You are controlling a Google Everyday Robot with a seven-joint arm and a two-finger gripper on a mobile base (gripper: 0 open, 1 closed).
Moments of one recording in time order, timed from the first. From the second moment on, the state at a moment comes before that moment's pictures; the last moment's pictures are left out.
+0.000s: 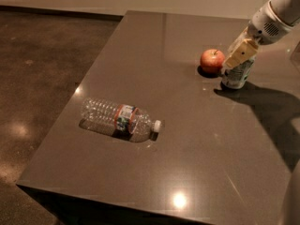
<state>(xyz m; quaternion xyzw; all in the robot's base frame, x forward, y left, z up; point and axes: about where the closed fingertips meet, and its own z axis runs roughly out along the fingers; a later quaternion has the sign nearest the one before) 0.629 -0.257 0.919 -0.49 0.83 0.10 0.24</state>
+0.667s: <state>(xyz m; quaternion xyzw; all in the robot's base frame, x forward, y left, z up) 0.631 -0.255 0.912 -0.49 0.83 0.11 0.24</state>
